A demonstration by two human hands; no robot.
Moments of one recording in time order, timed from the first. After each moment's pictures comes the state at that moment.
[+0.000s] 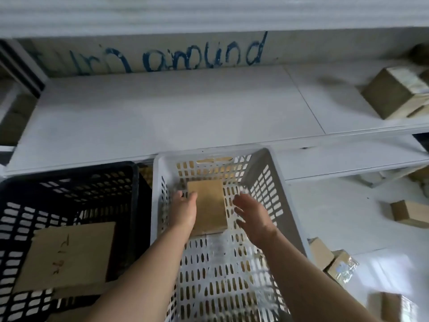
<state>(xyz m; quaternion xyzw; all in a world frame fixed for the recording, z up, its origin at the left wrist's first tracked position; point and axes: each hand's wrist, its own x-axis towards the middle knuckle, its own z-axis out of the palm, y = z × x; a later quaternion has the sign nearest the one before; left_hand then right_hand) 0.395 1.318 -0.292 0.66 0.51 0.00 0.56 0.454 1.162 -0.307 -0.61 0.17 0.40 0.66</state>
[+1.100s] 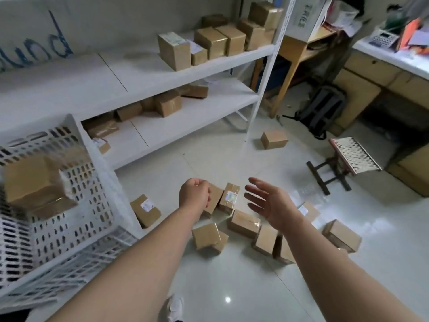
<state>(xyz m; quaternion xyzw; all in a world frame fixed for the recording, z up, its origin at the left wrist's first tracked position) 0.293 0.781 -0.229 0.72 0.27 -0.12 0.63 0.272 0.590 -0.229 -0.55 0.29 0.18 0.77</state>
